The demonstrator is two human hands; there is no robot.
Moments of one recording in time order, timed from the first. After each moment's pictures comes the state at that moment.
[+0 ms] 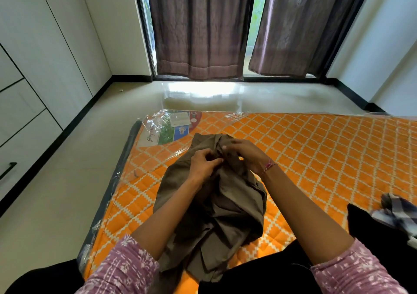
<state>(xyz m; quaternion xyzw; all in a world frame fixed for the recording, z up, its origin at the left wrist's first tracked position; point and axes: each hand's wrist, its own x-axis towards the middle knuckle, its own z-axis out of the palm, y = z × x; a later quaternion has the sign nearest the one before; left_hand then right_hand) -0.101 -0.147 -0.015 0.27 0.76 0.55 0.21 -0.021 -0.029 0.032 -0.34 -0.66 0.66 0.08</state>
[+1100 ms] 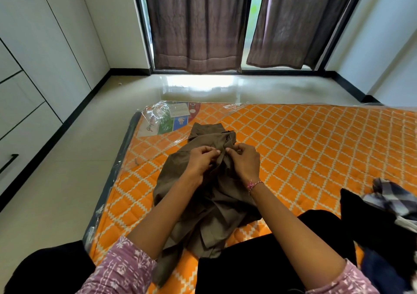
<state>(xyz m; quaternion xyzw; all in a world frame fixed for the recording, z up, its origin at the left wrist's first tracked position) -0.068 -0.173 0.002 0.12 0.68 0.63 0.35 0.016 -0.086 -0.001 -0.40 -0.79 0.37 0.28</state>
